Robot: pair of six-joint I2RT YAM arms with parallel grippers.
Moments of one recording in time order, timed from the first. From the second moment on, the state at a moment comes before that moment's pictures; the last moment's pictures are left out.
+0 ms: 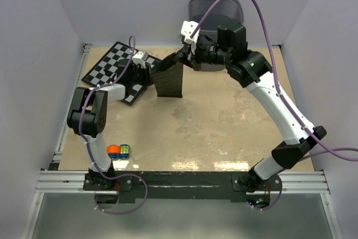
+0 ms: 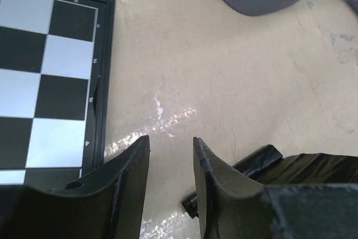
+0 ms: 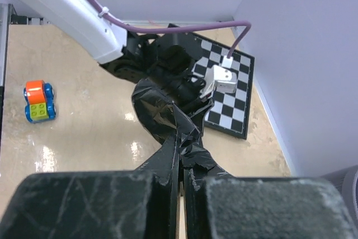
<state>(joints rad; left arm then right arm) -0.17 1.90 1.07 0.37 0.44 -0.22 0.63 1.57 1.93 -0.60 -0.57 -0.43</state>
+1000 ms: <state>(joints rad) -0.33 1.58 0.63 0.37 0.42 -0.21 0.45 1.29 1.43 -0.64 -0.33 -0.56</state>
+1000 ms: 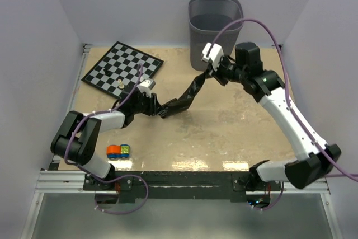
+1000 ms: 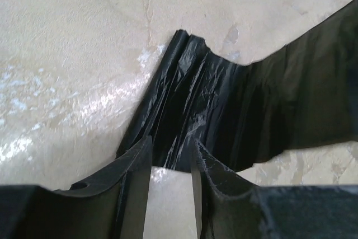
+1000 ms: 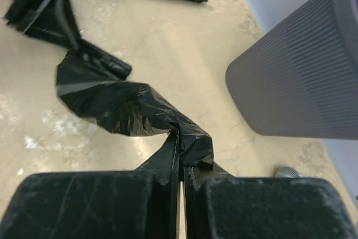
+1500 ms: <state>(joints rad) -0.20 1.66 0.61 0.53 0.34 -0.43 0.44 1.38 1.73 -0.56 -0.32 -0.74</state>
